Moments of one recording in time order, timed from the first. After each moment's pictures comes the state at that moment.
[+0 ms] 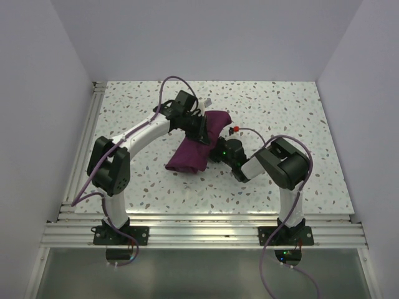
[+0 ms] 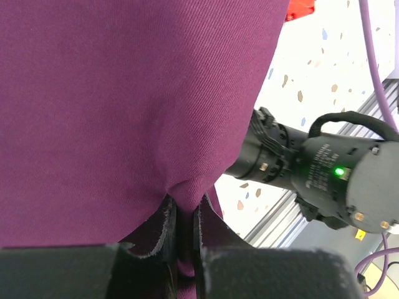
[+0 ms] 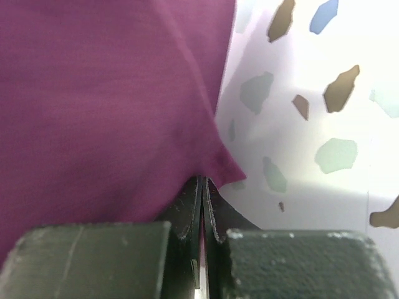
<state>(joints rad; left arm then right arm) -0.56 1.87 1.56 -0.62 0.47 -0.37 0.62 1.98 0.69 0.97 -0.06 1.15</state>
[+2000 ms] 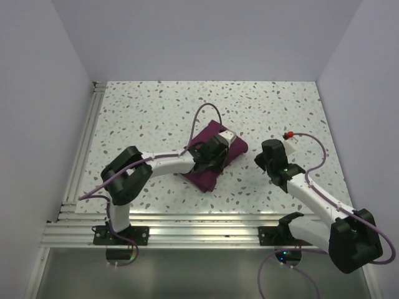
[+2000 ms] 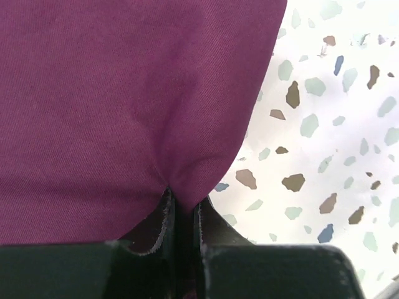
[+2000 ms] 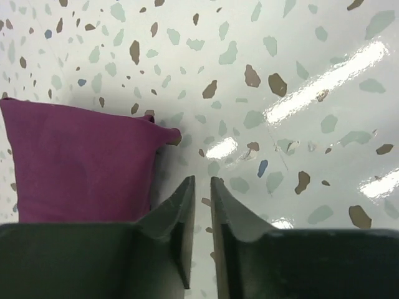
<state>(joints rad) -0.93 1.89 1.21 -0.12 -0.10 -0.40 0.40 1.07 0.55 -0.21 0.41 1.01</state>
